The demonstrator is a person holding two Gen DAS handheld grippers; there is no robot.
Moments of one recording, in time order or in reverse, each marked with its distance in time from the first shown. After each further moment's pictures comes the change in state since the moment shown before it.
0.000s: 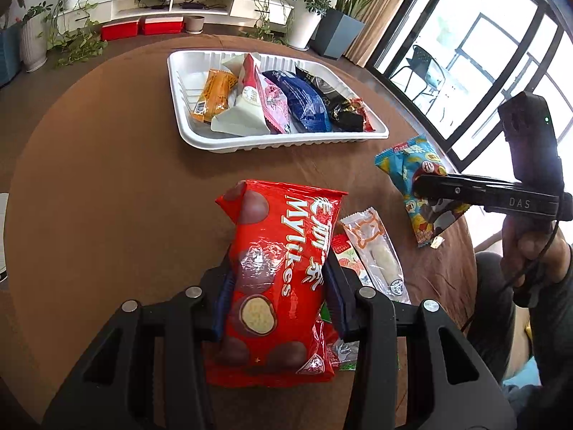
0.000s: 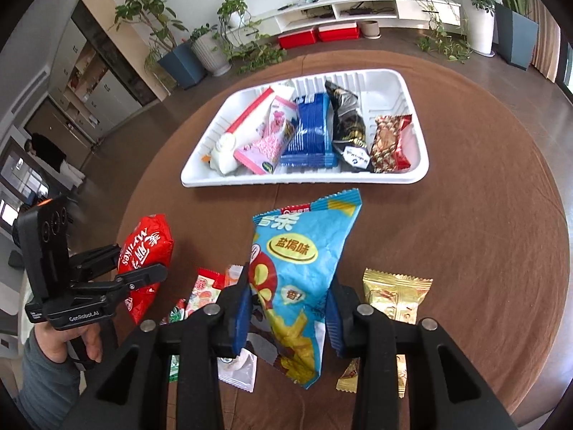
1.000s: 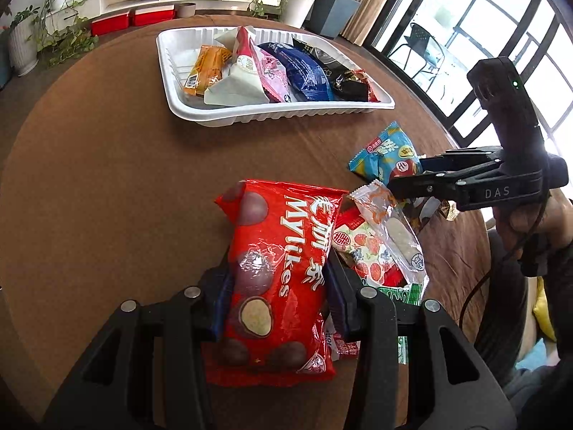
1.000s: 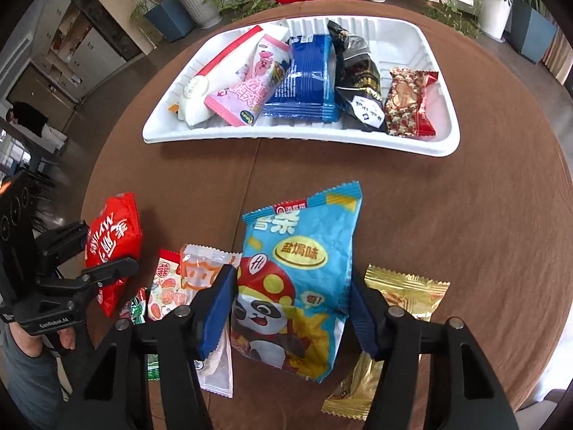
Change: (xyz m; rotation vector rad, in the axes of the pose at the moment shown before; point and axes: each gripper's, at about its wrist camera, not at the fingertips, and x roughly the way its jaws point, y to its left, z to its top) left arm 0.021 0.000 -0.009 0.047 0.085 0.017; right arm 0.058 0.002 0.005 -0.069 0.219 -0.095
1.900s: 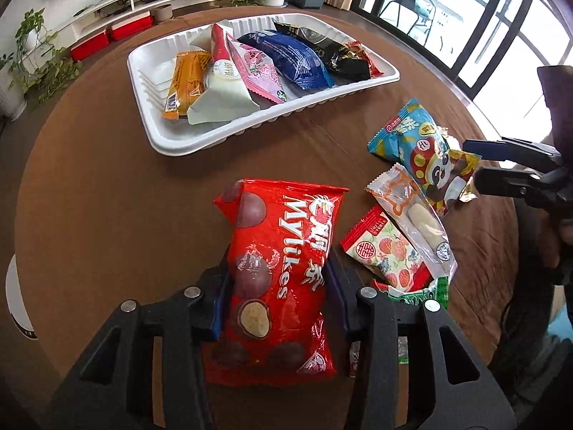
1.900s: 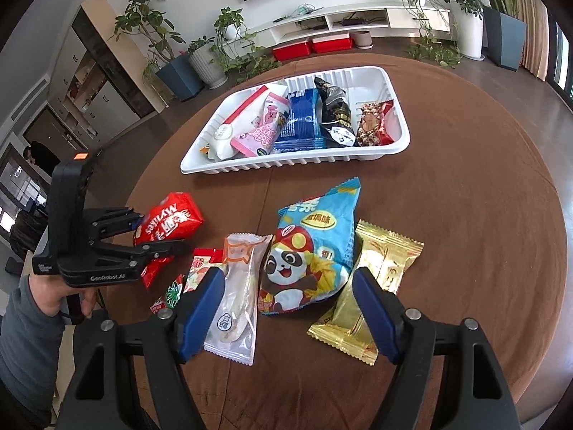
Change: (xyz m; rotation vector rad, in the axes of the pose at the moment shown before) left arm 0.024 -0.005 0.026 0.169 0.097 0.085; right arm -0.050 -0.007 -0.052 0.081 -0.264 0.072
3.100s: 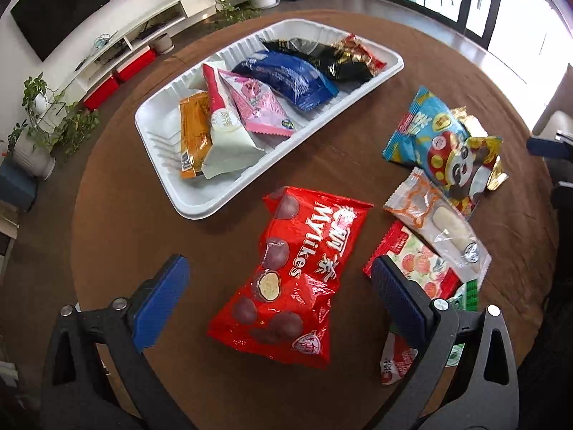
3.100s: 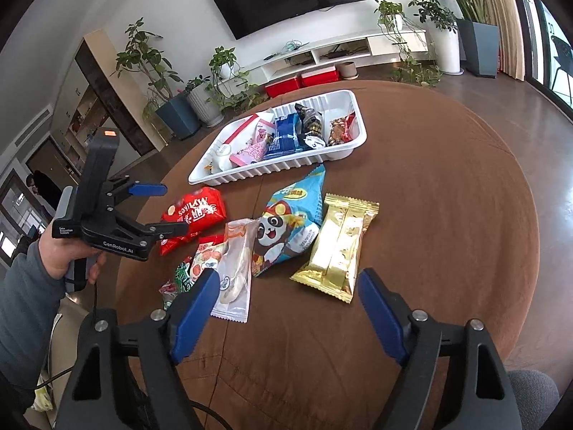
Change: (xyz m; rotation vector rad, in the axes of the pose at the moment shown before) left arm -0.013 -0.029 0.031 0.240 0.056 0.235; right arm -0.046 -0.009 -0.057 0.042 -0.173 0.002
